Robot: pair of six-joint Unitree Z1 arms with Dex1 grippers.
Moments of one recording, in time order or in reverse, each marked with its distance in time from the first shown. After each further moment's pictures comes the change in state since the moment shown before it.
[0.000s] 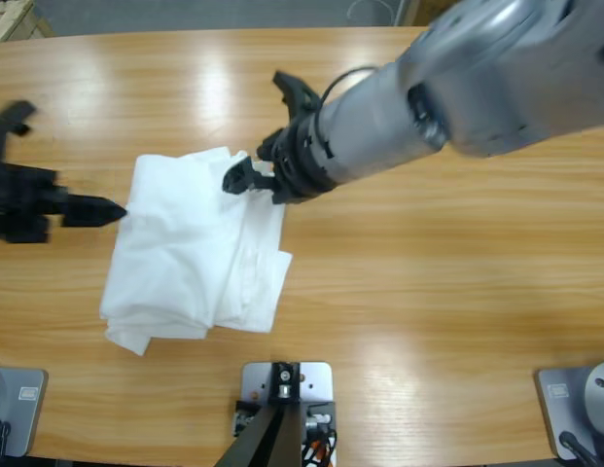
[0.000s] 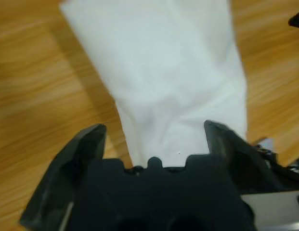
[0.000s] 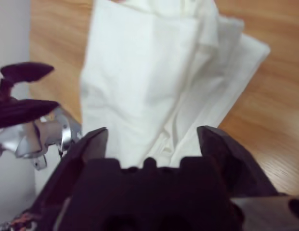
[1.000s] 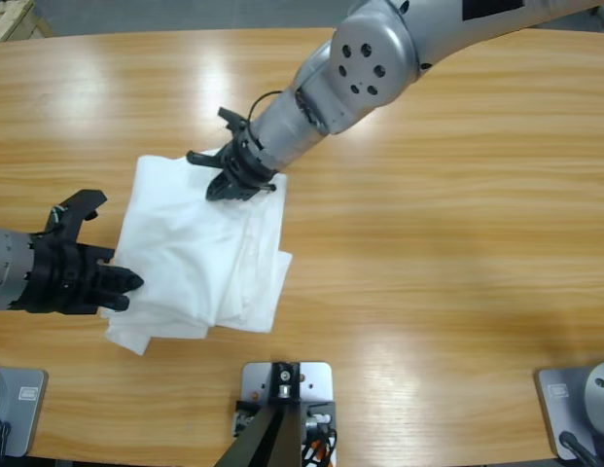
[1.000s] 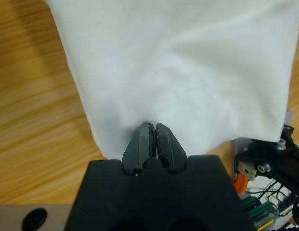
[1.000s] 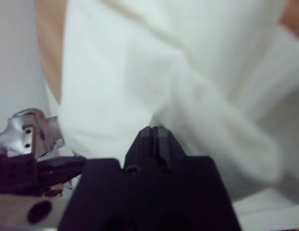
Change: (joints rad) arm 0 -0.196 0.166 0.102 -0.055 -0.035 -0.256; arm 1 -0.097 0.437 -0.305 -0.014 0.323 -0.089
